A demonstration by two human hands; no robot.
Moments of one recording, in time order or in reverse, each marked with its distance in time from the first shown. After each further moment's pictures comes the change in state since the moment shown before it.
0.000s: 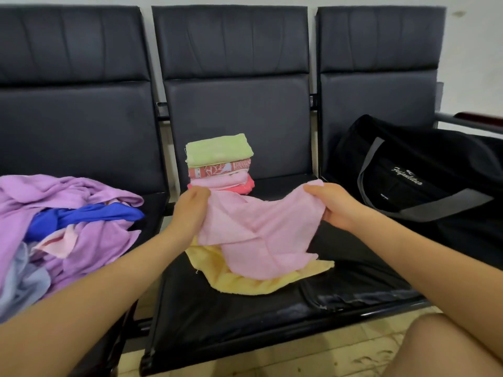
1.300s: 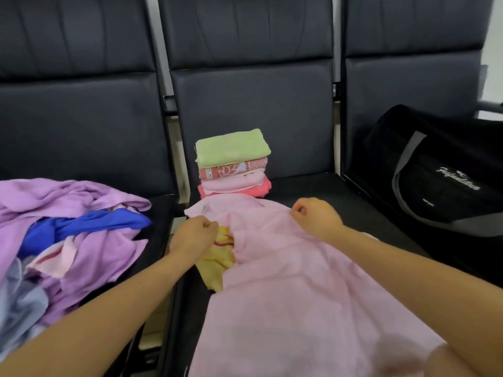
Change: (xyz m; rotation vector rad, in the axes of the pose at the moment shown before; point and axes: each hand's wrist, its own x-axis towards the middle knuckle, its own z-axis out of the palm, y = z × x) left_hand 0.061 -0.084 -0.010 0.719 -0.062 0.040; right_hand 0.085 0.054 0.057 -1.089 0.044 -0.318
